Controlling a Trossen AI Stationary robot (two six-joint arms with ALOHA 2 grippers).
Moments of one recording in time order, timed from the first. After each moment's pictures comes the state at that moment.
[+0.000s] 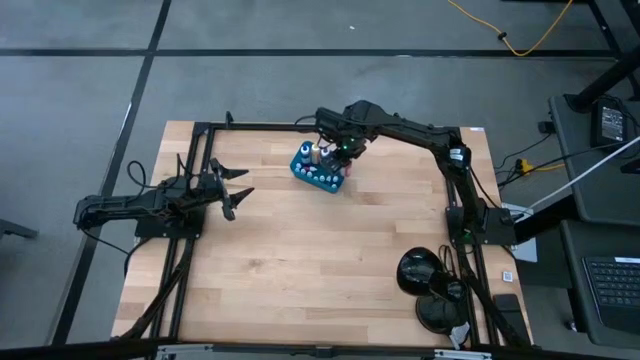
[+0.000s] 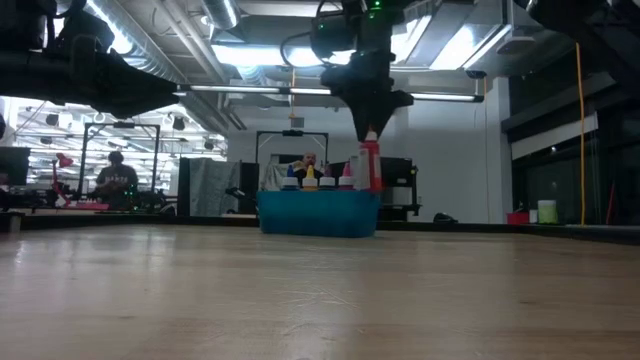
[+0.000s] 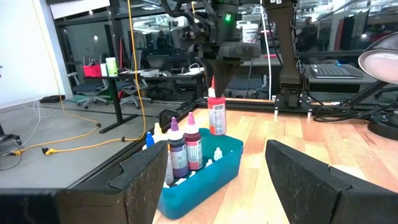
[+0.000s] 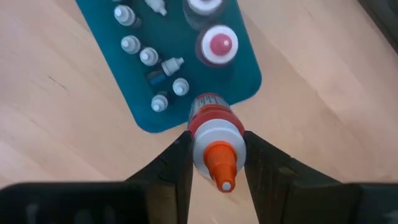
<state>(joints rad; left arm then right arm) 0.11 0.02 0.01 0.06 -0.29 0.05 -0.35 2.12 2.12 -1.44 0.06 0.46</state>
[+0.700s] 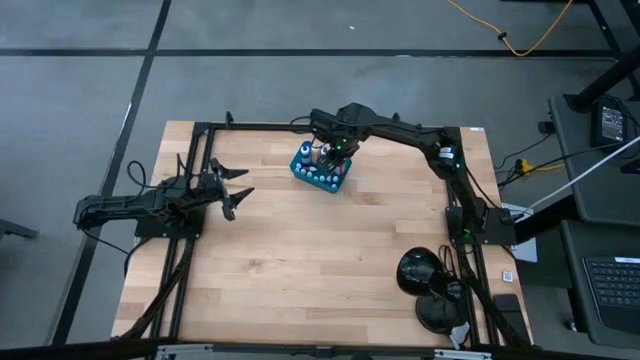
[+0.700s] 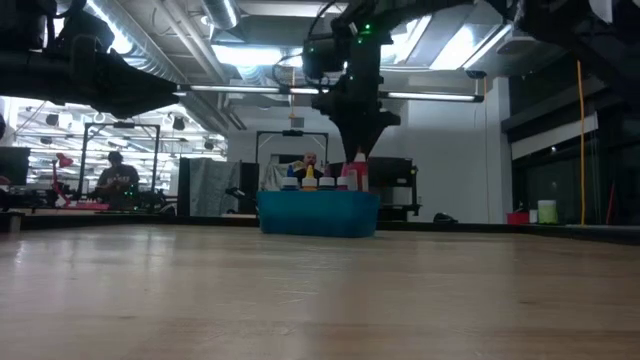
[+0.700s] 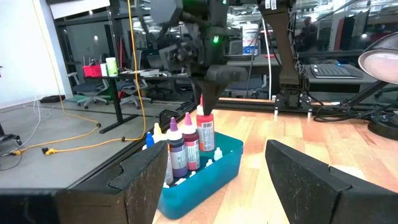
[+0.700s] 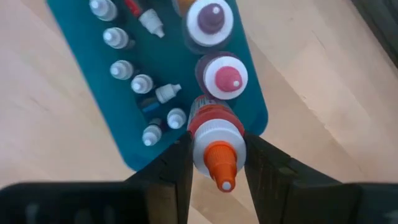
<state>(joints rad) 0.11 0.02 0.01 0.06 -0.29 0.05 -0.37 2.20 2.12 -1.35 0.07 0.39</state>
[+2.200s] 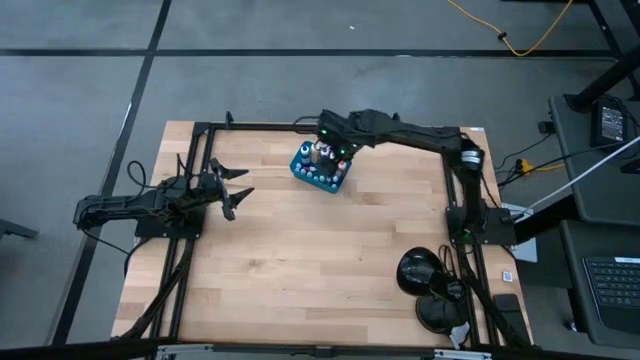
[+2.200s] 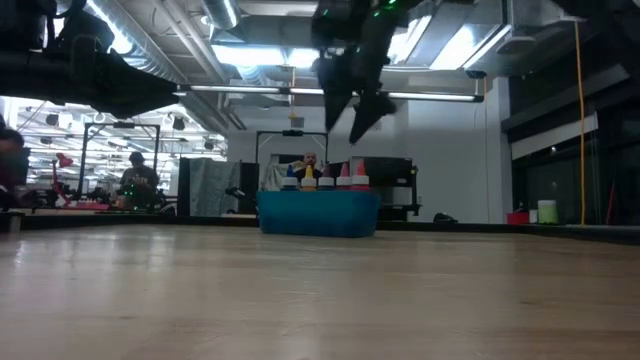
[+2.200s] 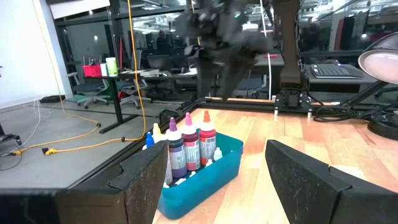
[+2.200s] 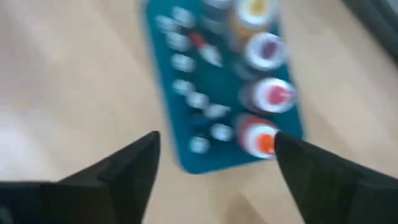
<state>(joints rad) 0.11 0.02 0.01 0.06 -0.29 0.05 -0.32 2.01 1.92 -1.10 0.01 0.37</state>
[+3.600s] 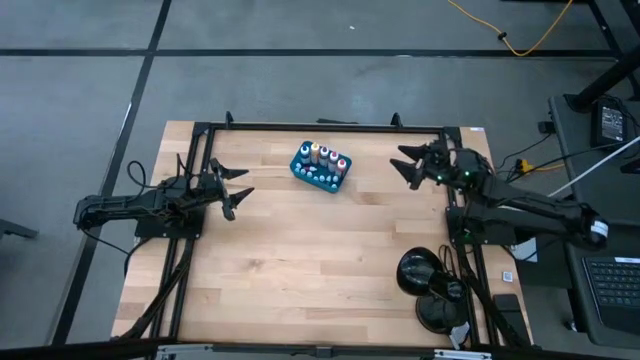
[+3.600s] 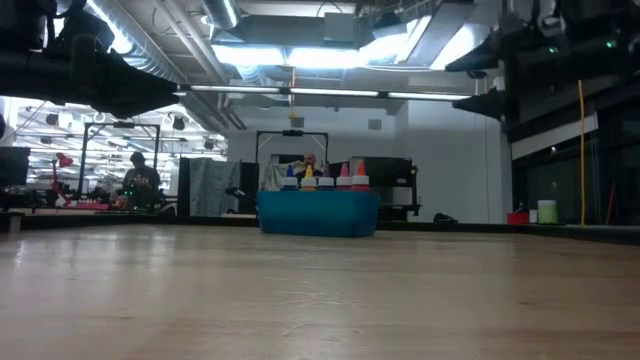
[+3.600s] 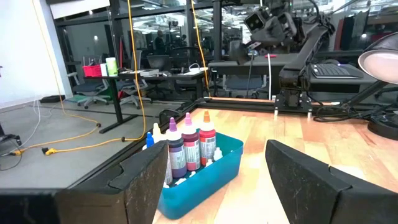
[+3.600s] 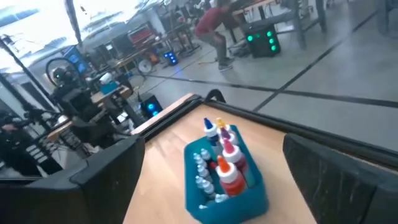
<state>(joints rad) 0.11 0.02 0.01 0.06 -0.29 0.05 -0.46 0.60 0.30 0.26 0.00 0.45</state>
